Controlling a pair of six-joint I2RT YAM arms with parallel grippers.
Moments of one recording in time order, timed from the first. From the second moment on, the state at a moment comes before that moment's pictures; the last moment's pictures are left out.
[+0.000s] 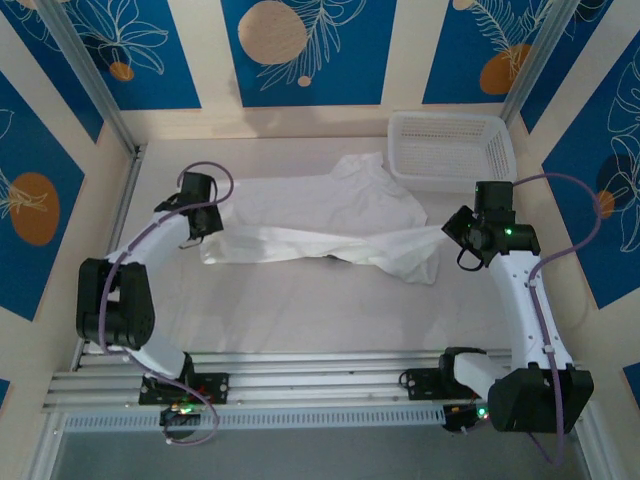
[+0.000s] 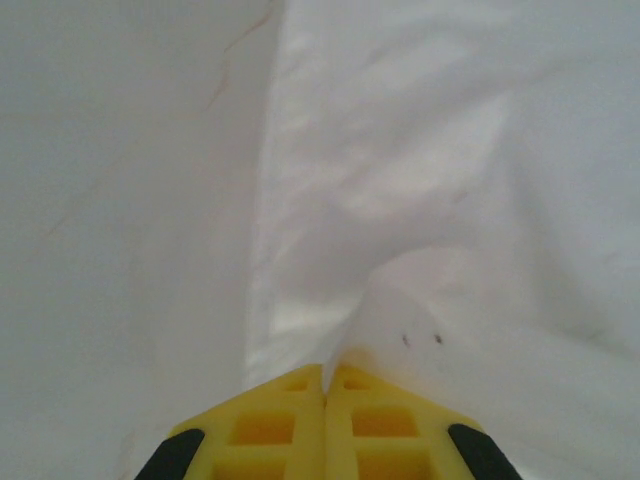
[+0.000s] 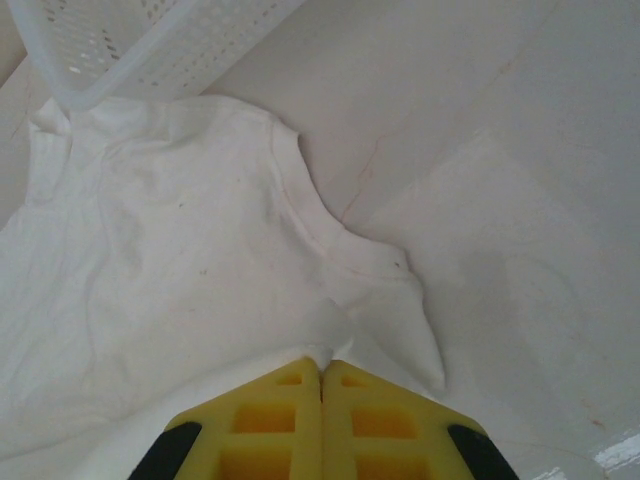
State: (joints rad) left arm -0.13 1.61 1.11 -0.49 -0.17 -0.38; right arm -0.06 1.08 1.06 -0.89 0.01 0.66
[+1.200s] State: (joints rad) left arm -0.10 2.12 1.64 -0.60 0.08 -0.20; right arm -0.01 1.12 1.14 -0.90 -0.08 0.70
